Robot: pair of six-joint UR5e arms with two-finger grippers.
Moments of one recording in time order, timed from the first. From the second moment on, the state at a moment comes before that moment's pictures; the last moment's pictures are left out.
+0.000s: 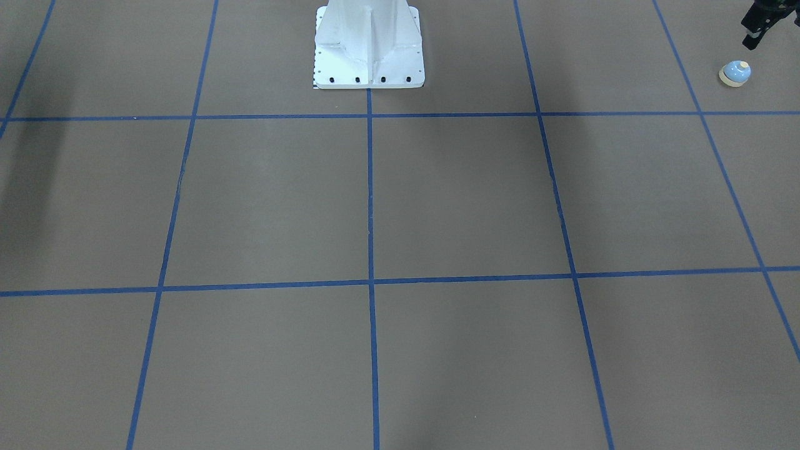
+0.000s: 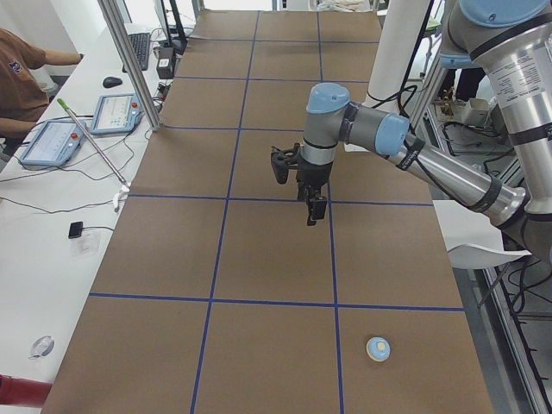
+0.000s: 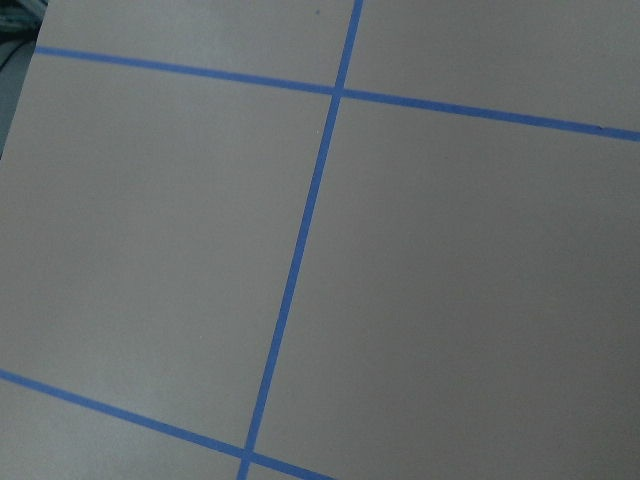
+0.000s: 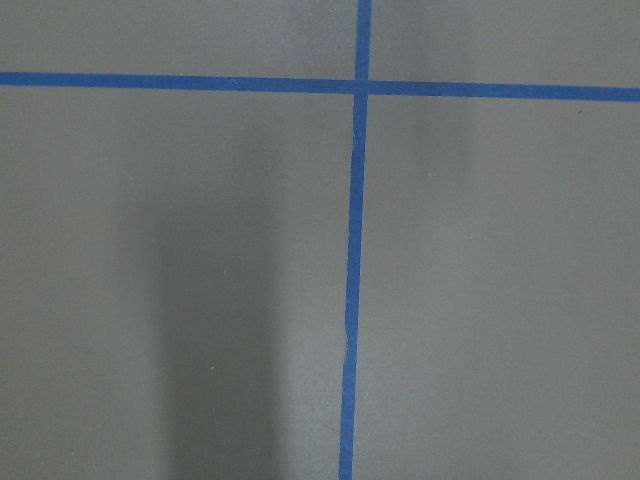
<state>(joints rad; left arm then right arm) -1.20 -1.17 -2.51 -1.32 -2.05 -0.81 1.55 -1.75 1.83 -1.66 2.36 -0.02</state>
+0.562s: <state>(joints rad) -0.89 -1.16 -2.51 -1.27 -1.86 -1.42 1.55 -1.75 1.83 -1.66 2.36 -0.02</state>
